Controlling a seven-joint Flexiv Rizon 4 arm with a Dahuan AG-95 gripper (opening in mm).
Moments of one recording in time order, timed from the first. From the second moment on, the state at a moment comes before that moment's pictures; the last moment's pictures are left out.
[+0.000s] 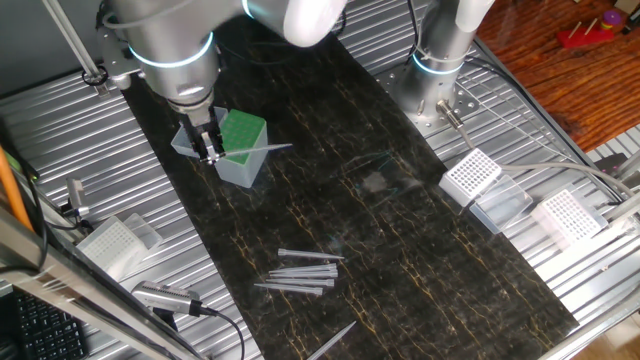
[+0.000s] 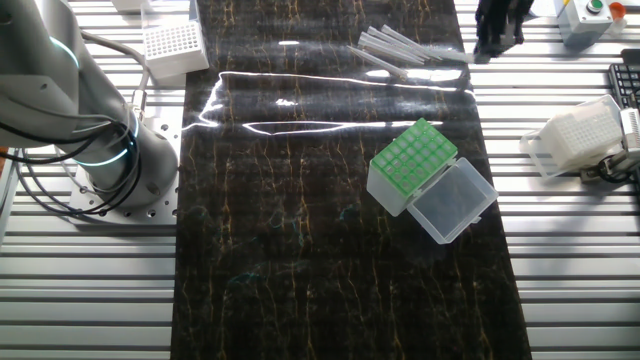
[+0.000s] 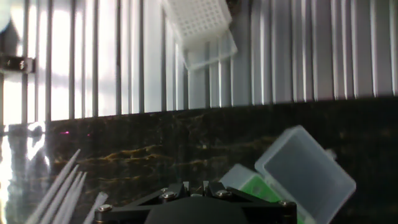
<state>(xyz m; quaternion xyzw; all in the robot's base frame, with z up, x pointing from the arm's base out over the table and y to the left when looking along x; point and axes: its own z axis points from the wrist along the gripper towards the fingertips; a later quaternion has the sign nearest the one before) 0.590 0.079 0.266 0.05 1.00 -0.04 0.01</state>
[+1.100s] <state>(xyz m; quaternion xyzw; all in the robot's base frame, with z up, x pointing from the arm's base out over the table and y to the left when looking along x) 0.566 0.008 0.228 -0.03 1.00 -0.07 0.02</state>
